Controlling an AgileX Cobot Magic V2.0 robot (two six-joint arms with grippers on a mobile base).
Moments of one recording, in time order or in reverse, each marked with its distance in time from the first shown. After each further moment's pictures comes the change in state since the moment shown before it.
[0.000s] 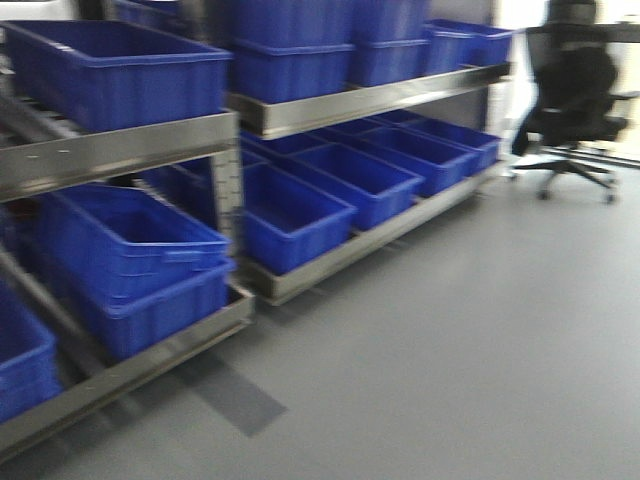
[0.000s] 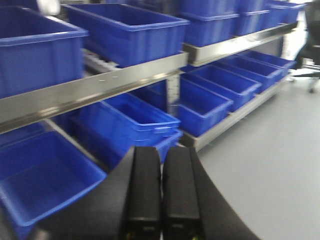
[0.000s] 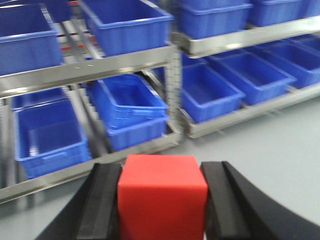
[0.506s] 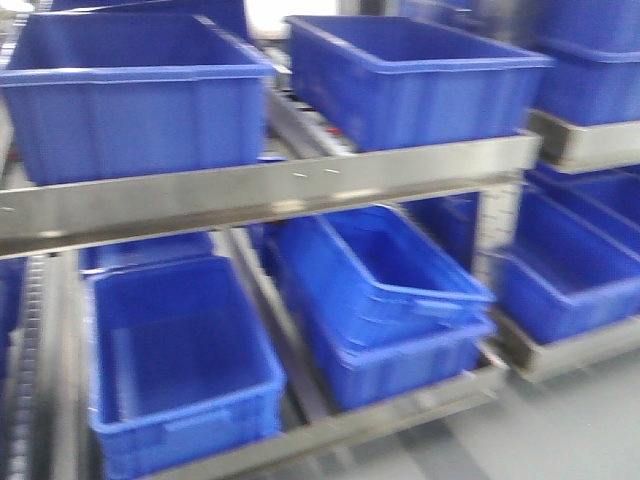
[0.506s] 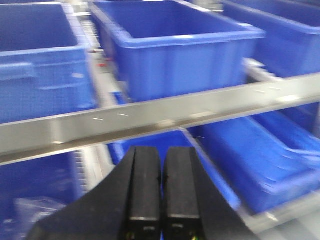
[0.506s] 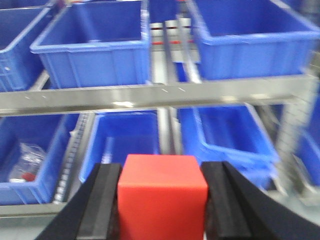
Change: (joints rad) left arm 0.000 0.000 0.000 0.000 0.000 0.000; right arm 0.000 0.000 0.000 0.000 0.000 0.000
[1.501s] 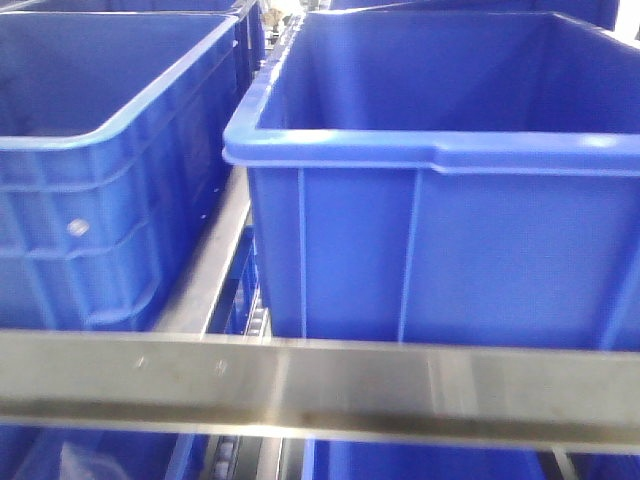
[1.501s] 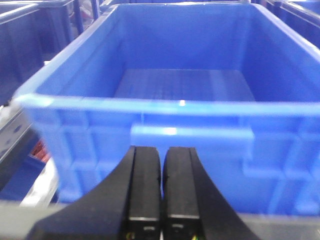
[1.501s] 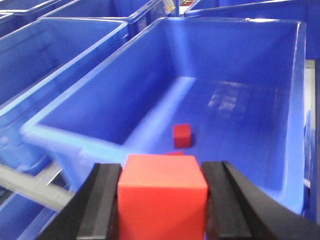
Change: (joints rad) left arm 0.000 0.000 0.000 0.000 0.000 0.000; right arm 0.000 0.000 0.000 0.000 0.000 0.000
